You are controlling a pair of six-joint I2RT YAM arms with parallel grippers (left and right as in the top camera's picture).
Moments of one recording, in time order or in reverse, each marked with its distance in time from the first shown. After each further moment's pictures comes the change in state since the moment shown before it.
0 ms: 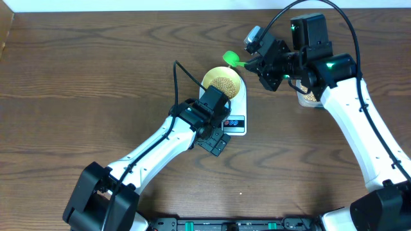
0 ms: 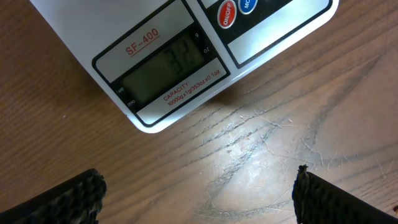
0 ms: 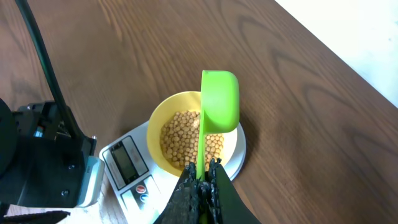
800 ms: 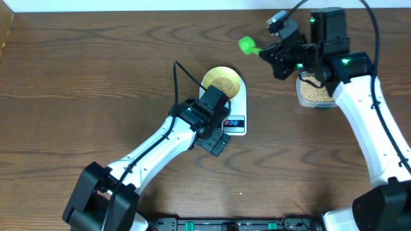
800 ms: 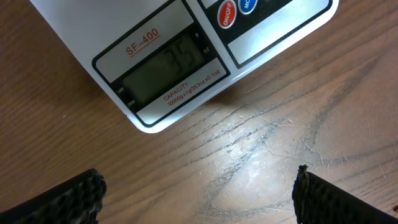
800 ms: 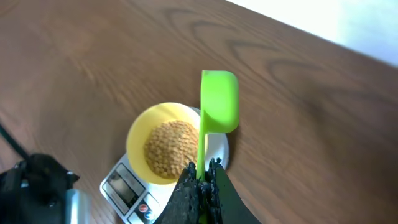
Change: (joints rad) left arm 0.000 0.000 0.000 0.000 0.000 0.000; right arm -0.117 0.000 0.000 0.053 -0.002 0.297
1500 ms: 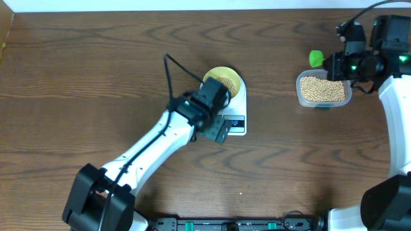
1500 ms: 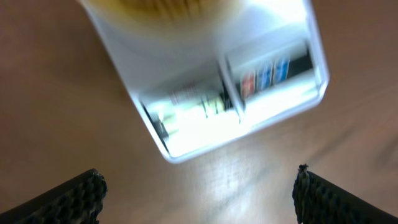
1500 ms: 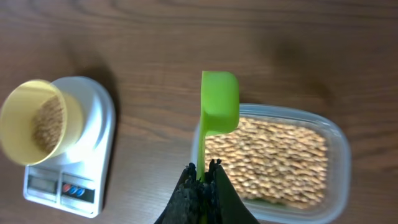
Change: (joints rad) left arm 0.036 0.000 0.114 0.004 -0.029 -0.163; right arm -0.326 0.000 0.000 -0.222 0.173 0.092
